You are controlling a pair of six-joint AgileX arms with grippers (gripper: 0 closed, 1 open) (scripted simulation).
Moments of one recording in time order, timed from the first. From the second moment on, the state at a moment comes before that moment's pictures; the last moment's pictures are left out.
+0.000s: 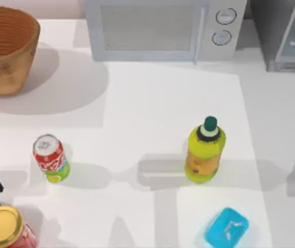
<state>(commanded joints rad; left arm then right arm) 0.00 0.00 0.00 0.00 0.00 0.00 0.00 0.00 0.00 0.00 0.00 0.00</state>
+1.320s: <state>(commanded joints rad) 0.00 0.00 0.00 0.00 0.00 0.00 -0.18 1.73 0.77 0.88 -0.15 0.00</state>
